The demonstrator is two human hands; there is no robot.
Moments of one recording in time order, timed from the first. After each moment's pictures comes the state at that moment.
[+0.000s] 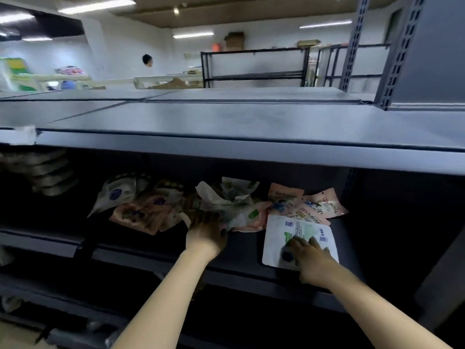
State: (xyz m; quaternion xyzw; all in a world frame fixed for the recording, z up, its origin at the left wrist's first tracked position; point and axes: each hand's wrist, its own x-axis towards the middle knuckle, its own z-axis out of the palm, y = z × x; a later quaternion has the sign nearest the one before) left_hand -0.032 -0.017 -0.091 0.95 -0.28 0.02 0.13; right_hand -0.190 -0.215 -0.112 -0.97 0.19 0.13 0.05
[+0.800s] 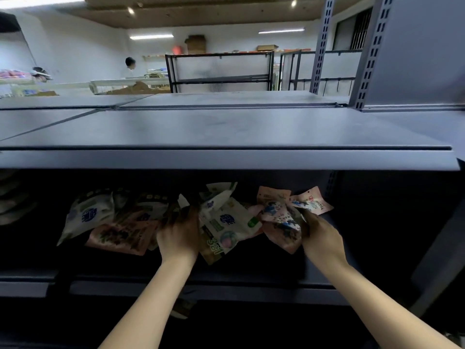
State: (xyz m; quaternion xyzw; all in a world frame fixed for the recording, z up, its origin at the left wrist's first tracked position) left_hand -0.011 0.019 -0.062 0.90 -0.29 0.29 0.14; right_hand -0.183 -0.190 -0.078 -0.87 0.35 -0.30 0.16
